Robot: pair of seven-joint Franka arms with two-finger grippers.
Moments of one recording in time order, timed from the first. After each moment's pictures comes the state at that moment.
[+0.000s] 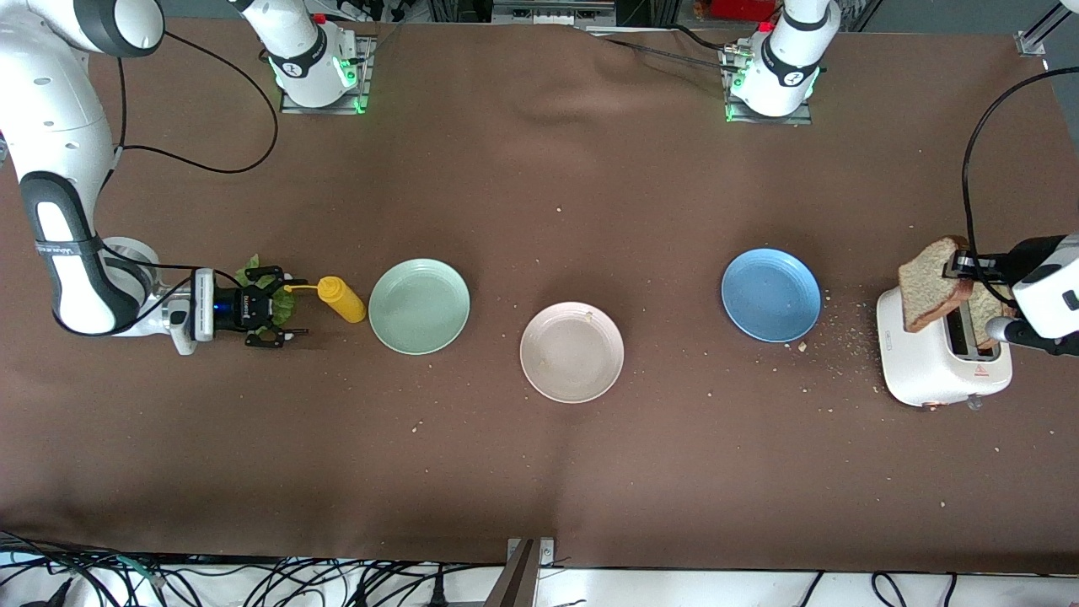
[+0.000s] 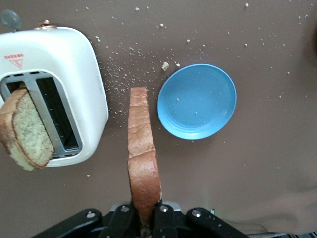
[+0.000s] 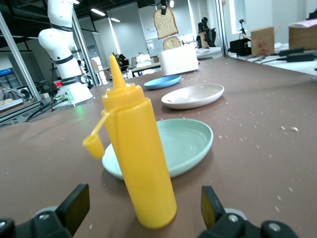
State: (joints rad) left arm 0.13 0.47 -0.06 -1.17 0.01 1.22 0.26; right arm -0.30 0.85 0.04 -1.70 1.10 1.56 -2.37
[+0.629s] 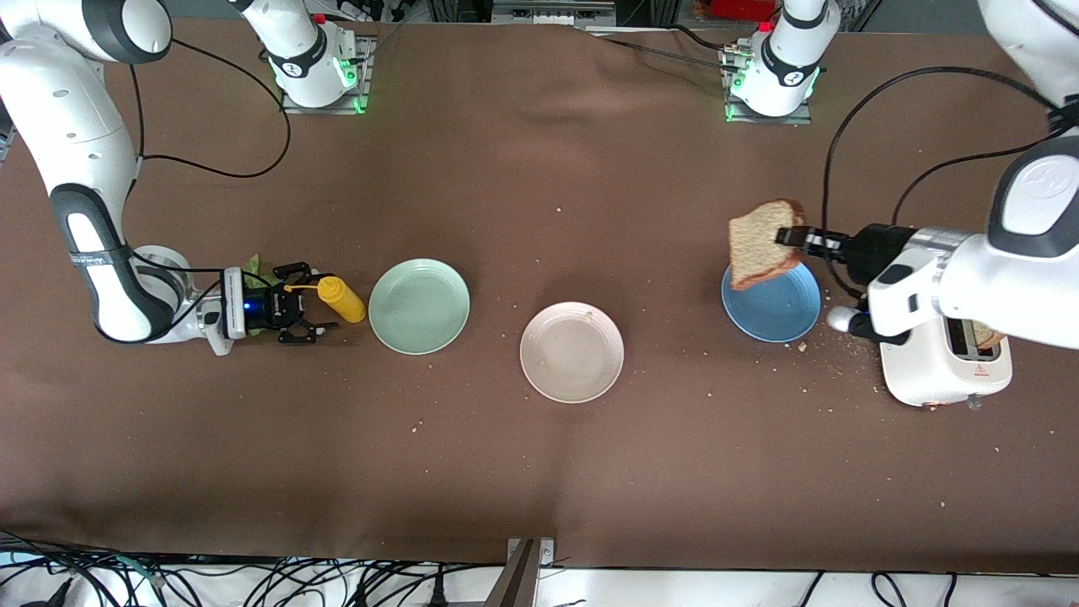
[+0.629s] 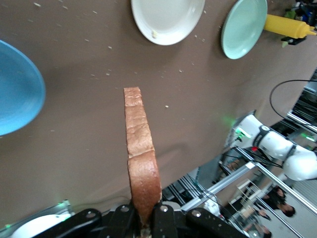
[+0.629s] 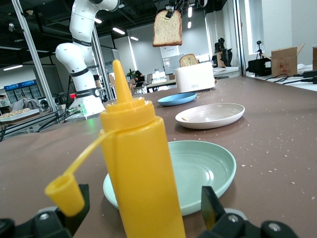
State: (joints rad) left arm -0.04 0.57 -0.06 -1.19 -0.64 1.17 -0.04; right arm -0.30 0.90 0.10 -1.70 1.12 1.53 -2.41
